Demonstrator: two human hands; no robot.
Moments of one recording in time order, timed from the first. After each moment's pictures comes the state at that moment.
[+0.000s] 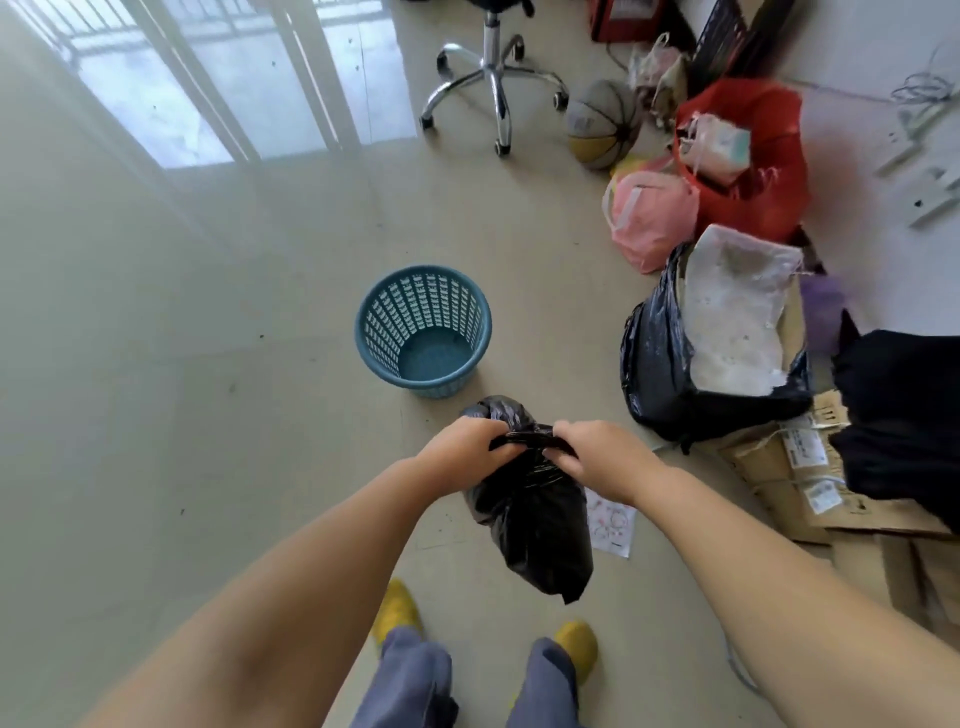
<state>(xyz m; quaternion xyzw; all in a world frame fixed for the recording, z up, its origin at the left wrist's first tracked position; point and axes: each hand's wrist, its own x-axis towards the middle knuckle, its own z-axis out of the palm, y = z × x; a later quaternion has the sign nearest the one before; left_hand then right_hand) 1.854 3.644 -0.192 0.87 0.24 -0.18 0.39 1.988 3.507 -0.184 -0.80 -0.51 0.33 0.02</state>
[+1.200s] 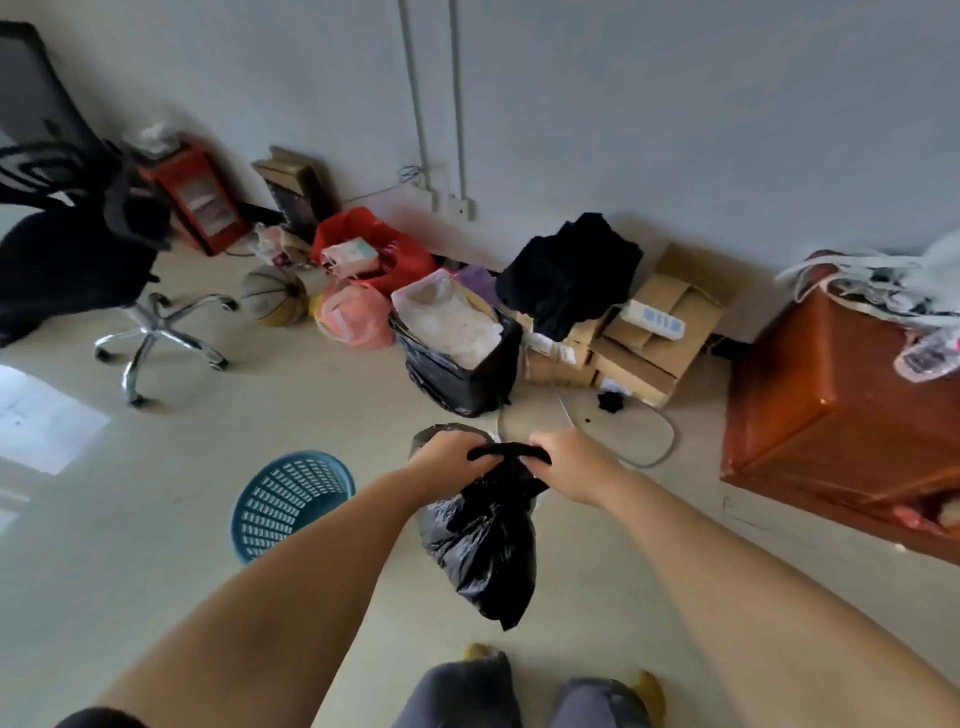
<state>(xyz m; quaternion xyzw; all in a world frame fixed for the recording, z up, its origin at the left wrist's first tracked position) 1.846 3.576 0.002 0.91 -0.18 -0.29 0.25 1.804 3.391 0.011 -0.95 -0.04 0.20 0.24</state>
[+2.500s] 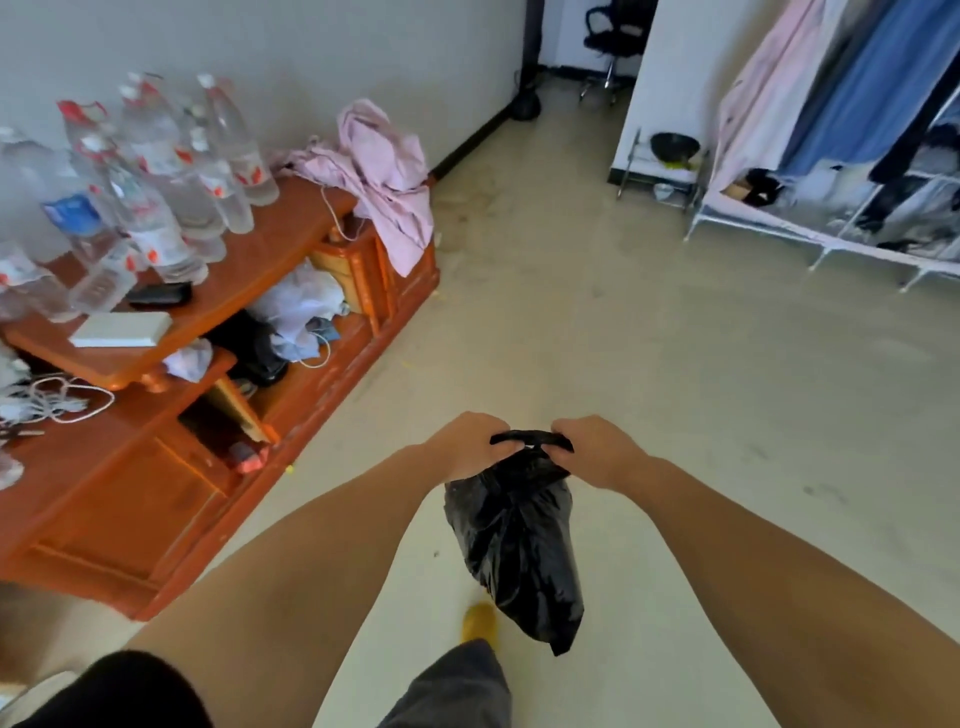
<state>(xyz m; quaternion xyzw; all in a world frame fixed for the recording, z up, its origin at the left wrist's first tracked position) 1.189 2.848 0.028 0.45 -0.83 -0.32 -0.03 1.005 2.895 0.038 -0.72 0.65 -0.01 0.24</state>
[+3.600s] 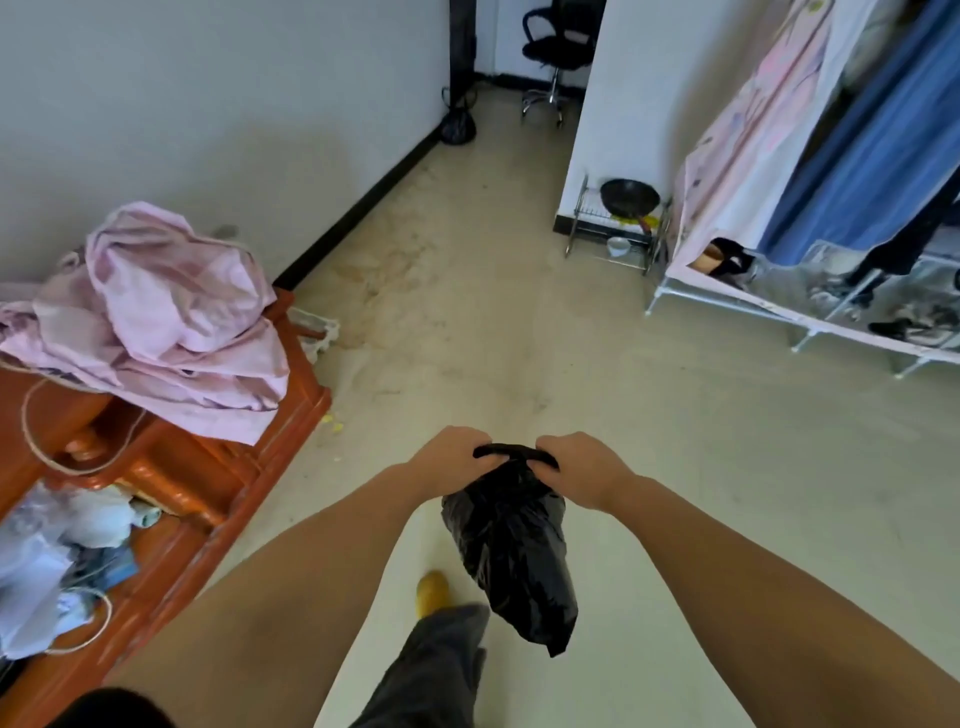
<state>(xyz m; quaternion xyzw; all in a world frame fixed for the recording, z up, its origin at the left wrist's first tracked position) 0.844 2.205 0.011 0.43 -0.84 -0.33 0.01 0.662 2.270 0.039 -0.71 0.66 0.02 0.23</state>
